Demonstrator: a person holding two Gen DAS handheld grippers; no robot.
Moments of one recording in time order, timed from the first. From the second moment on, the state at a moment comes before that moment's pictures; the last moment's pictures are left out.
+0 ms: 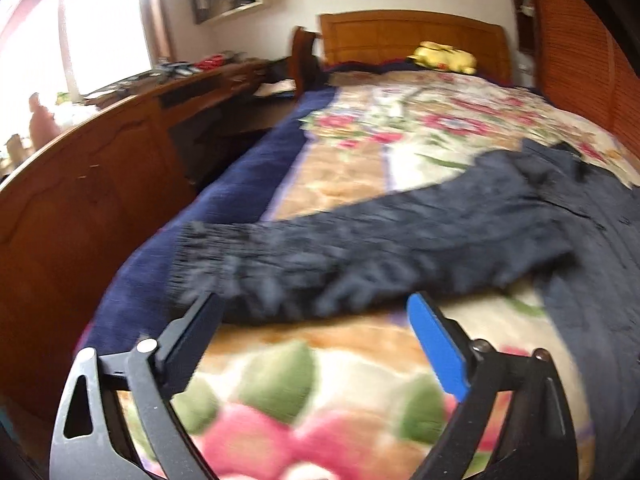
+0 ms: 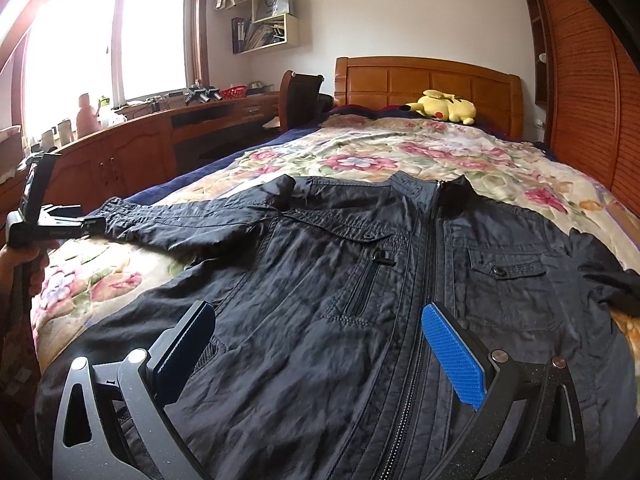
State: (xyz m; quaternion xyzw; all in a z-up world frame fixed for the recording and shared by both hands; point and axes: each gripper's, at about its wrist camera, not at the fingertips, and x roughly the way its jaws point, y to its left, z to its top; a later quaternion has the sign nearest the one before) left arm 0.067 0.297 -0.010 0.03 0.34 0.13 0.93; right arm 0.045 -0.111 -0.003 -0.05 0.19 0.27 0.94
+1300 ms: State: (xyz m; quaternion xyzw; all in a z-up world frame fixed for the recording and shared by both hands) left arm 0.082 0.362 -0.021 -0.04 0.35 0.16 0.92; right arm 0.045 -0.109 -0.010 -0.05 0.20 0.28 0.94
